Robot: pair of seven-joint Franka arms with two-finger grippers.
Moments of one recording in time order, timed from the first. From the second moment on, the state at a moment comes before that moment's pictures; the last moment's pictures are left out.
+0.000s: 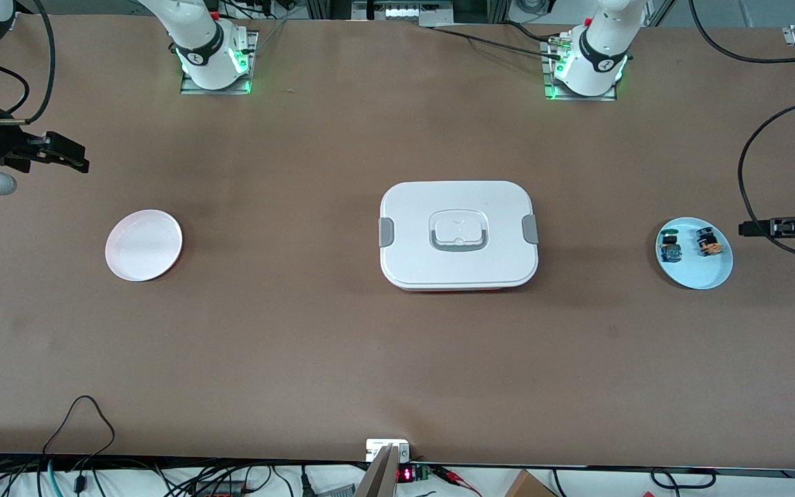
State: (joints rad) left arm 0.68 0.46 -0.59 -1.40 0.28 1.44 0.05; right arm -0.01 0.02 0.00 -1.65 -0.03 1.55 -0.02
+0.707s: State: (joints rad) left arm 0.61 0.33 -0.64 -1.31 0.21 1.35 0.06; right arm -0.01 0.02 0.00 -1.65 -0.02 1.56 -0.02
